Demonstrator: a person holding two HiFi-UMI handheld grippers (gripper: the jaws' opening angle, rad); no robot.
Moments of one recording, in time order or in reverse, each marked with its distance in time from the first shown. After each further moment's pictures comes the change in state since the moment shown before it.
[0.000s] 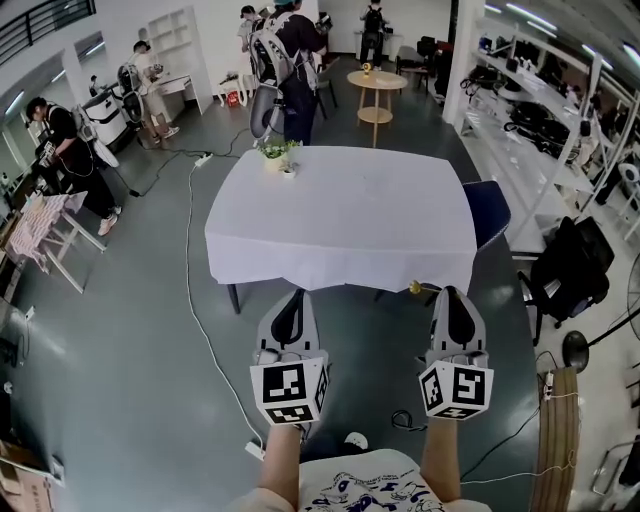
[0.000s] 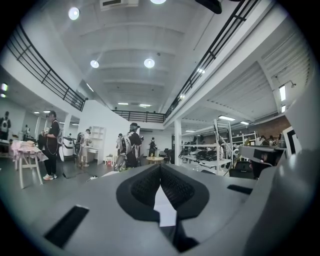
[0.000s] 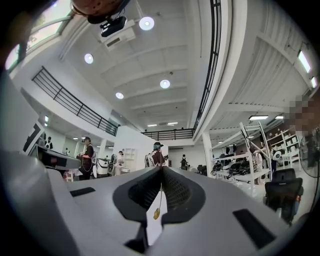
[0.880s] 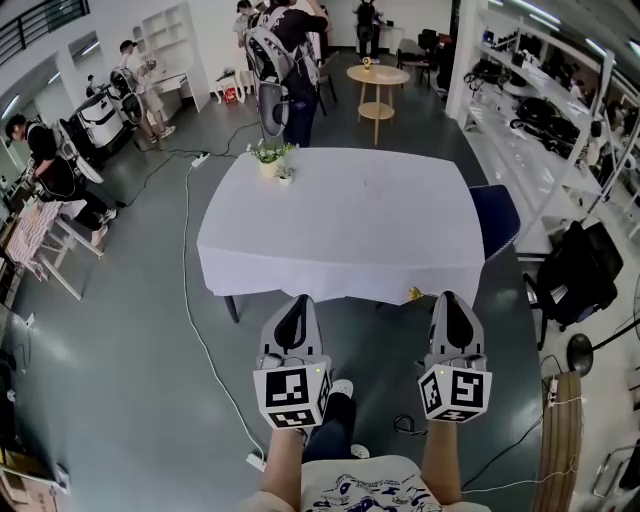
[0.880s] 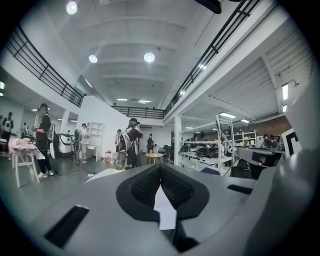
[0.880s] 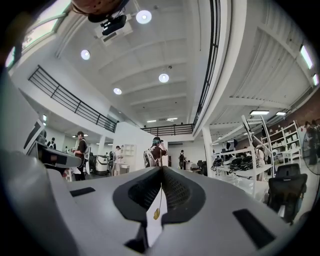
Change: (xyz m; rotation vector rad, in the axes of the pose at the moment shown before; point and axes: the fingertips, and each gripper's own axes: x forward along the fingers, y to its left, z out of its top) left arm 0.102 0.006 -0.019 -0.005 0.045 -0.008; right arm 0.094 -0.027 -0.043 0.014 0.051 0.000
